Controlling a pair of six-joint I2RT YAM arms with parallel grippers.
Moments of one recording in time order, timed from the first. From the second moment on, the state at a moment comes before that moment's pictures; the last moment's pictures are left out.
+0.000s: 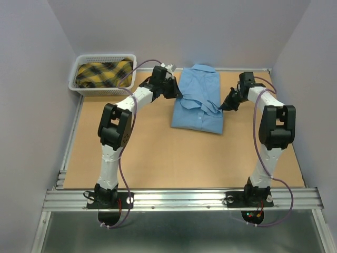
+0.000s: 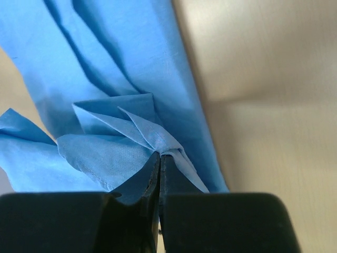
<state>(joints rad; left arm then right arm) -0.45 2.15 1.76 -0.23 0.39 -0.50 -0.01 1.99 1.54 -0.64 -0.38 0.61</state>
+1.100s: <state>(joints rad) -0.45 2.04 1.74 -0.16 0.24 -0.52 -0.01 1.98 1.68 -0.63 -0.28 0.58</state>
